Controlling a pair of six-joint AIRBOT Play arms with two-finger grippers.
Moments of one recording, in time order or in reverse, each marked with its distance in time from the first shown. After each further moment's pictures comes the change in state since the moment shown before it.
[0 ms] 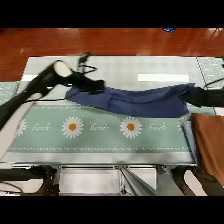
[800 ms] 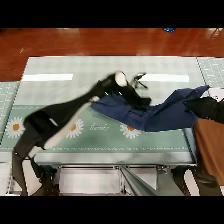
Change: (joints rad) left arm -0.277 -0.410 0.505 -0.146 -0.188 -0.067; right arm -0.006 0.287 -0.039 0.090 0.070 0.097
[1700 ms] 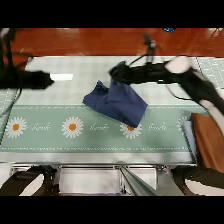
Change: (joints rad) left arm 0.643 1.122 -0.803 0.428 0.010 0.028; right arm 0.744 -0.945 0.458 0.210 -0.563 -0.014
